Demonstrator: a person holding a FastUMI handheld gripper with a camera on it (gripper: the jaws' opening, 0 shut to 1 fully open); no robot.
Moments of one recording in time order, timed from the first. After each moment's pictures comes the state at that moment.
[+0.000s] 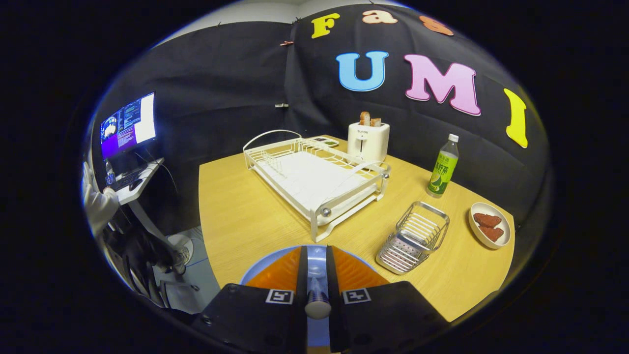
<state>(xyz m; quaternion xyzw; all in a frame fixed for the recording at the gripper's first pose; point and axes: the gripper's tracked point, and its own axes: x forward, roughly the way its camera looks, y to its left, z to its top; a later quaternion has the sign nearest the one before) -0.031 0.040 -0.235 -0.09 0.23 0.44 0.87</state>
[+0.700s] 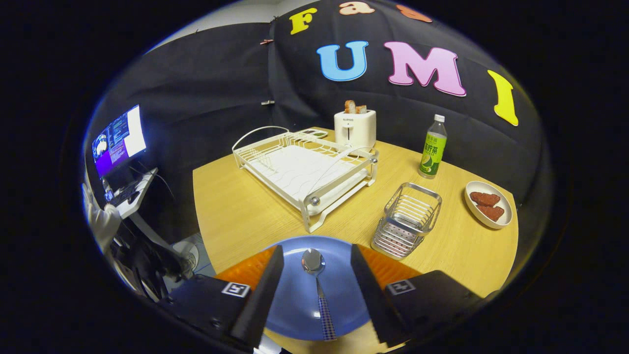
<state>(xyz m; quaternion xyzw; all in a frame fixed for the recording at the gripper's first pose) -0.021 0.022 -0.230 -0.05 0.26 0.40 0.88</state>
